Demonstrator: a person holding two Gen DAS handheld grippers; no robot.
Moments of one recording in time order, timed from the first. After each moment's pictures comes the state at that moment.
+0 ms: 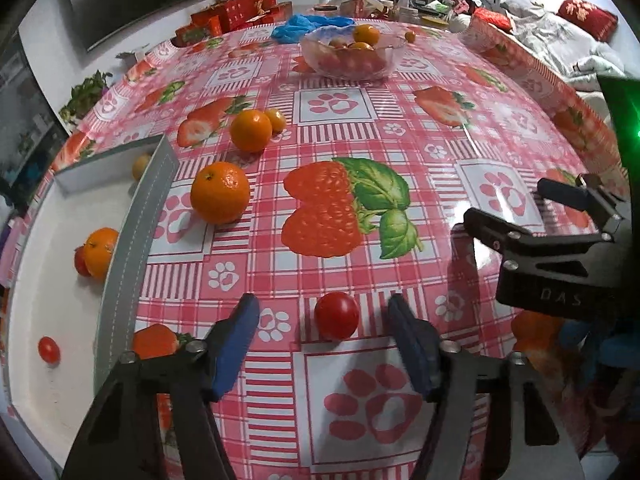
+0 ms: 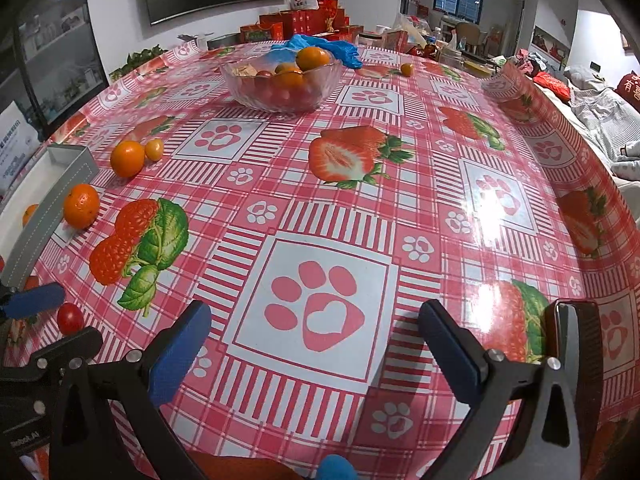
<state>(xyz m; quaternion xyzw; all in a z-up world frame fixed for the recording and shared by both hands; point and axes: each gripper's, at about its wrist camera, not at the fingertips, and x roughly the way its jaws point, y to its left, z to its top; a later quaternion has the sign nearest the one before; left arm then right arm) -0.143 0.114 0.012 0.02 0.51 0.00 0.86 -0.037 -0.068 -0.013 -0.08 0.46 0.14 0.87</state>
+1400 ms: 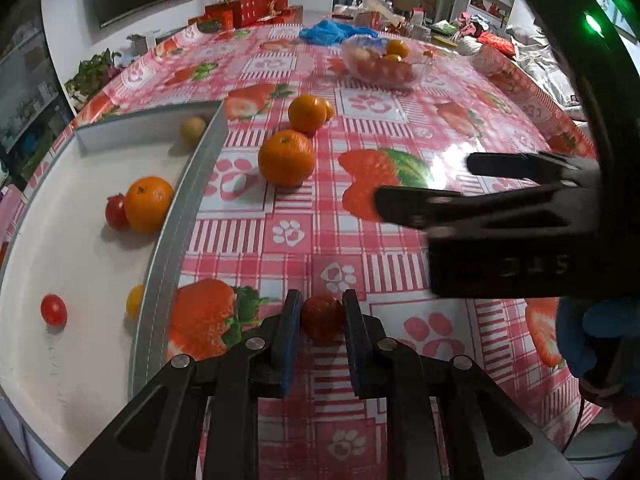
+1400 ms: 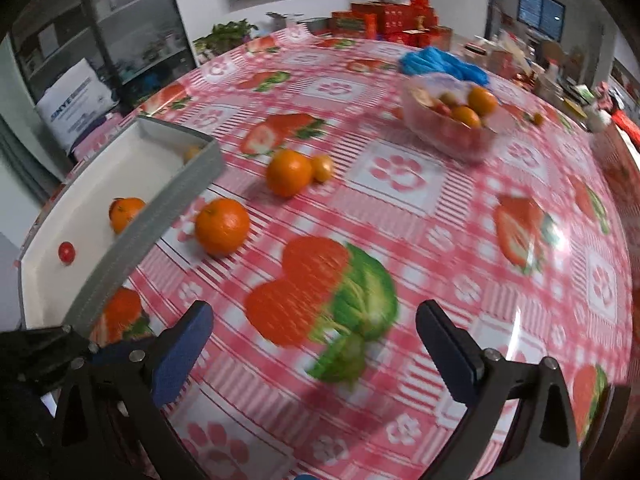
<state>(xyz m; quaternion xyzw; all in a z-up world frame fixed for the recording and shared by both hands) -0.173 0.162 0.015 -0.03 0.49 -0.01 0.87 -0.042 0.045 0.009 -0.11 0.47 0.28 0.83</state>
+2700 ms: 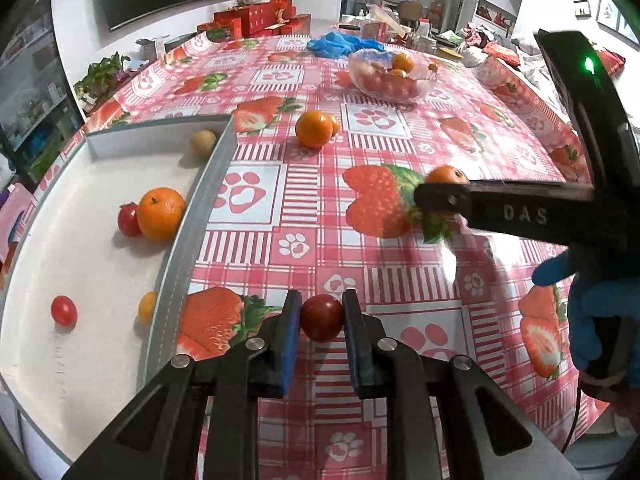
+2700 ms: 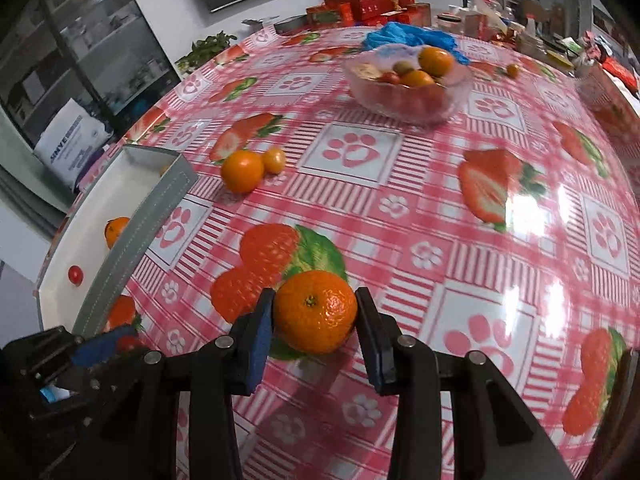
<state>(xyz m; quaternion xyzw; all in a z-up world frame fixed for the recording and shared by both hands) -0.176 0.162 0.026 -0.04 0.48 0.01 0.88 -0.025 -0.005 0.003 -0.03 0.51 0.27 0.82</state>
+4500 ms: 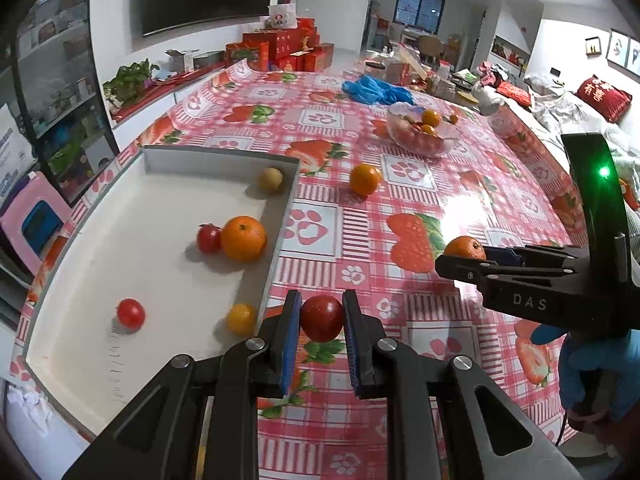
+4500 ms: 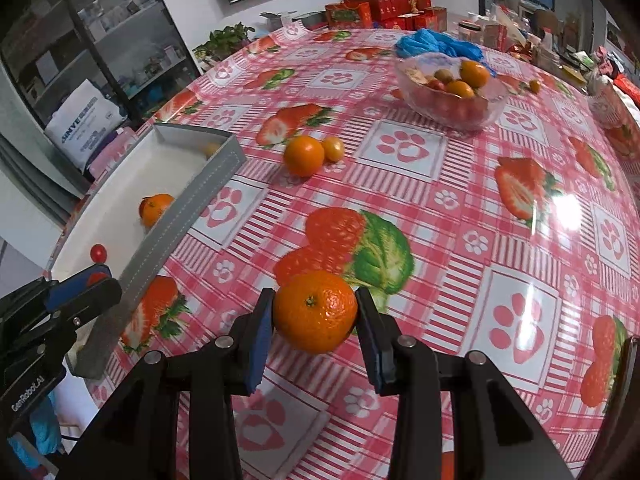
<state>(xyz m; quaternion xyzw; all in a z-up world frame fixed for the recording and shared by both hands) -0.202 0.212 0.061 -0.07 0.42 0.04 0.90 -0.061 0.029 0.018 -0.06 0.50 0.29 0.81</state>
